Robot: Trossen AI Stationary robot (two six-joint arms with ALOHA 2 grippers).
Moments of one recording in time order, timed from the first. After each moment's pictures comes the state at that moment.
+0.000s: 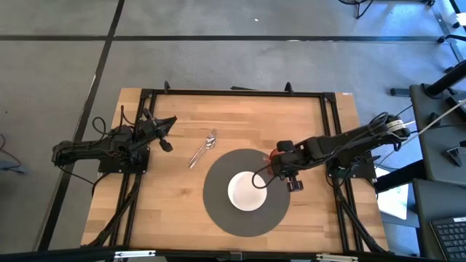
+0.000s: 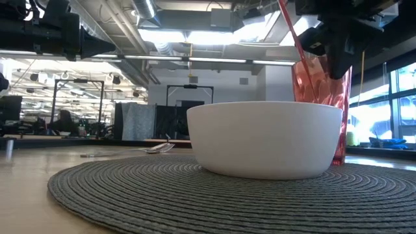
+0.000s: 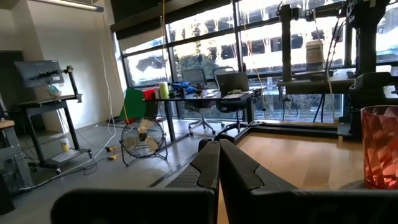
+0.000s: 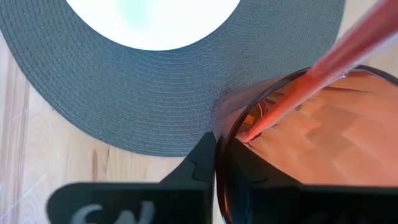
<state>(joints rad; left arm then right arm) 0.10 0.05 0.07 0.16 -0.51 0.19 0.27 1.41 1.14 -1.01 0.09 0.07</state>
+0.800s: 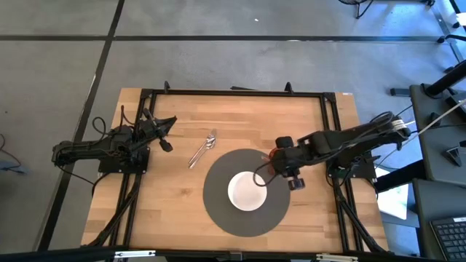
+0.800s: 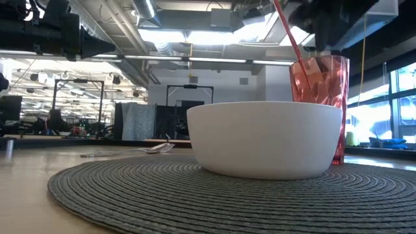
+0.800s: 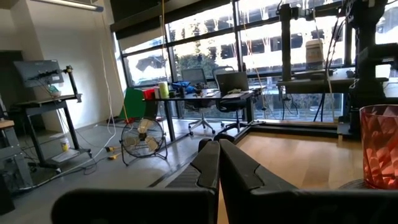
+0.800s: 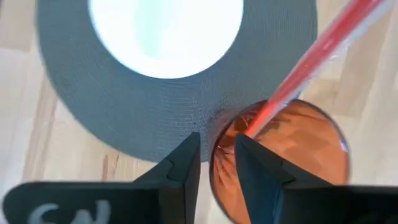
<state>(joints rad) 0.10 0.05 0.07 0.16 -0.50 0.19 0.28 1.38 1.30 -1.10 0.09 0.01</state>
